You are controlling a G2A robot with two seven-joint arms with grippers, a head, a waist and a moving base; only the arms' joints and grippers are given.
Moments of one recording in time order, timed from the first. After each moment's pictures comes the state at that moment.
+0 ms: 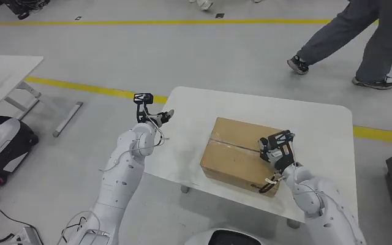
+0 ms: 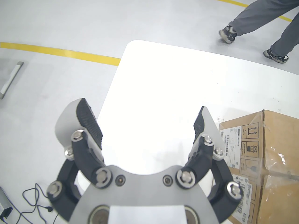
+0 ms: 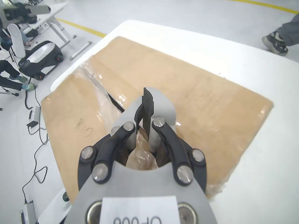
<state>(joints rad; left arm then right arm) 1.11 -1.17 -1.60 -1.46 1.10 0.13 -0.55 -1.05 -1.35 1.13 -1.42 -1.07 -0.31 0.33</state>
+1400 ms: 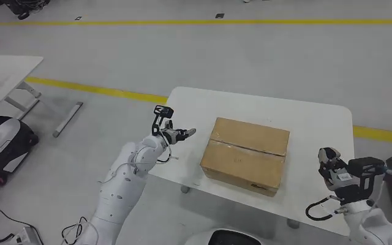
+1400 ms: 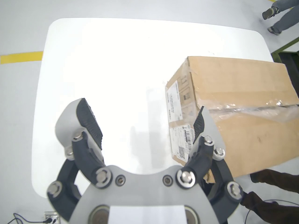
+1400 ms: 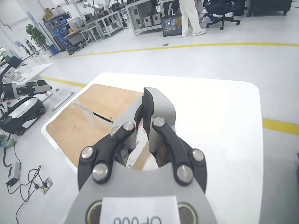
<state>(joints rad) 1.27 -1.17 -1.58 -1.62 0.89 -0.16 -0.63 -1.47 -1.27 1.55 -1.87 -1.03 -0.32 0.23</state>
